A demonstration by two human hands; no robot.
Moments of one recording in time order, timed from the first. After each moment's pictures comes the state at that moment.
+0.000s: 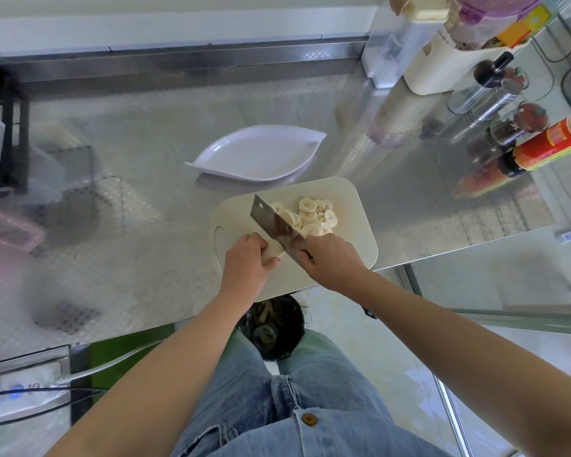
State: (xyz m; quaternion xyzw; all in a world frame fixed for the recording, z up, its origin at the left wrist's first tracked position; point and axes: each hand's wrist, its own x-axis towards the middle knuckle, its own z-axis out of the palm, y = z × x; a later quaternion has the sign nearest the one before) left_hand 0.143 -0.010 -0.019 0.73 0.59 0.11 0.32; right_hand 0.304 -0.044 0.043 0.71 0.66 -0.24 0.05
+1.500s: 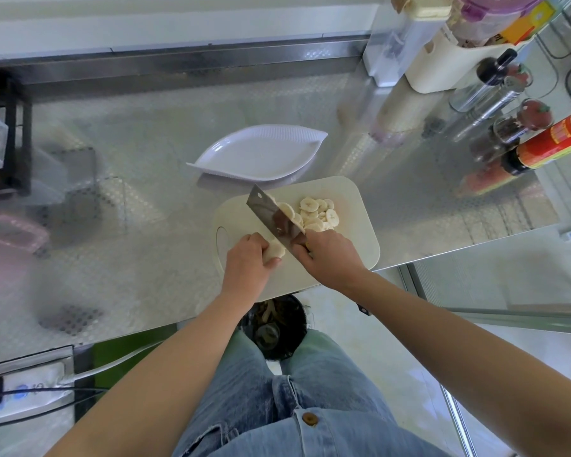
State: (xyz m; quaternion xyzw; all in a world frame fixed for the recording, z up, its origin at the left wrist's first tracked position) left_hand 0.142 -0.009 -0.015 0.73 0.59 0.10 0.32; right_hand 0.302 -0.041 0.037 0.72 0.66 -0.23 0.02
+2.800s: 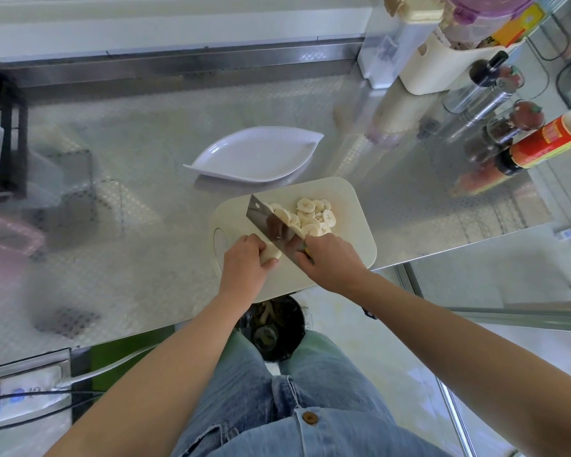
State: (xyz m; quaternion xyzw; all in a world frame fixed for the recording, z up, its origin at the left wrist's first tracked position) left_hand 0.143 -0.009 -0.014 0.73 0.60 0.10 0.32; right_hand 0.302 -0.047 0.051 0.71 0.67 -0.24 0.04
